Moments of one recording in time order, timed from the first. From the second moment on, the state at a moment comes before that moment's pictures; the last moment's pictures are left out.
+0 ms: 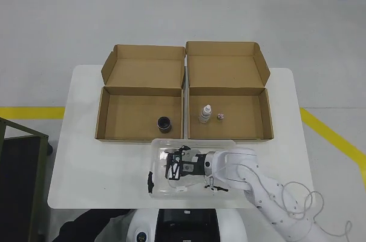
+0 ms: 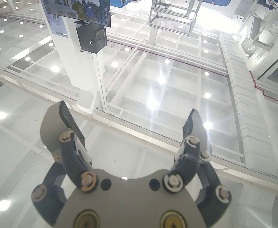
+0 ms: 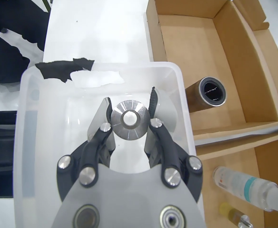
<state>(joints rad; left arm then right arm) -0.23 -0.27 -0.37 -1.29 3.07 0.37 0.06 -1.10 -1.22 0.89 -1.84 -1.35 -0.75 0.52</state>
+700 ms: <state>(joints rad) -0.23 -0.27 -0.37 -1.29 3.07 0.37 0.06 -1.10 -1.21 0.99 -1.92 -1.06 -0.74 0.41</state>
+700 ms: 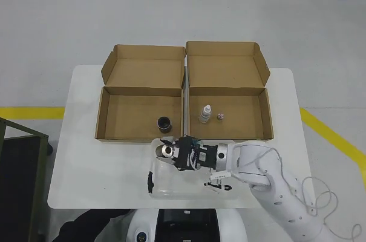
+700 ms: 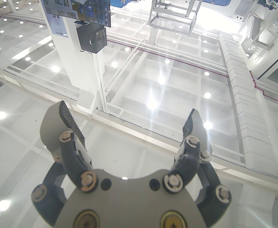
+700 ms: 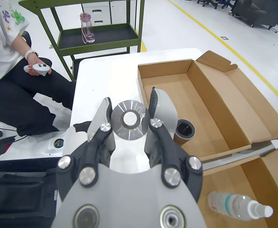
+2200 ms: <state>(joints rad) -0.23 -0.27 -0.37 -1.29 3.07 0.37 0.06 -1.13 -1.19 1.17 -2.02 -0.98 -0.64 0.19</state>
